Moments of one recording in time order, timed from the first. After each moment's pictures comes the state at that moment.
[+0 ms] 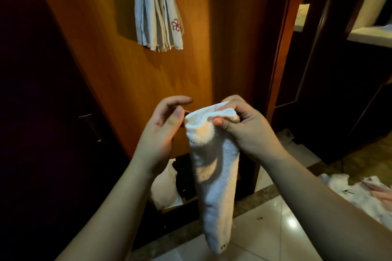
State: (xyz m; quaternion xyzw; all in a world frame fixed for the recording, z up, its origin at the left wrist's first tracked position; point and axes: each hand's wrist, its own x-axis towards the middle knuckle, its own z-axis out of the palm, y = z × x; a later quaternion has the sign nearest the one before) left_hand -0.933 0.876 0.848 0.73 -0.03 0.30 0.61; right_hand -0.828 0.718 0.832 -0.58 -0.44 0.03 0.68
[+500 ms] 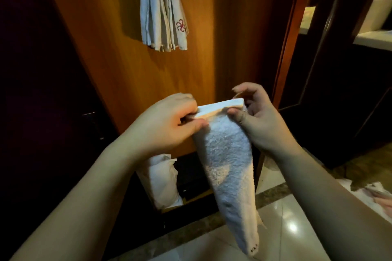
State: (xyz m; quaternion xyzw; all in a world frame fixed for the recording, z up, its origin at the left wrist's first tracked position) left_hand -0.925 0.895 0.888 0.95 -0.14 0.24 0.13; right_hand -0.812 0.704 0.845 -0.59 -0.42 0.07 0.69
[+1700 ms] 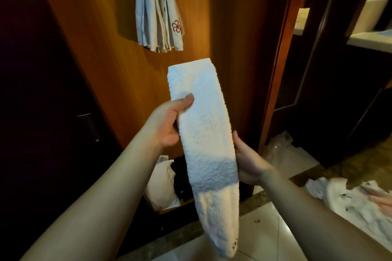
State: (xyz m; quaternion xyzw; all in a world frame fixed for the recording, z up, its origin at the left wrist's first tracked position) left_hand -0.879 0.893 0.859 0.52 0.18 0.07 0.83; right_hand -0.795 0.712 0.739 -0.48 -0.12 0.49 0.72
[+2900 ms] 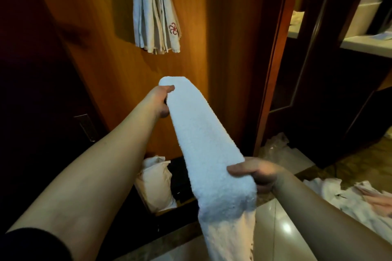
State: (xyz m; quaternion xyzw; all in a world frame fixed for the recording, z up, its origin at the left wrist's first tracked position) left_hand -0.807 0.941 0.867 0.53 0.36 0.14 0.76; right_hand -0.808 0.667 0.767 -0.48 -0.23 0.60 0.60
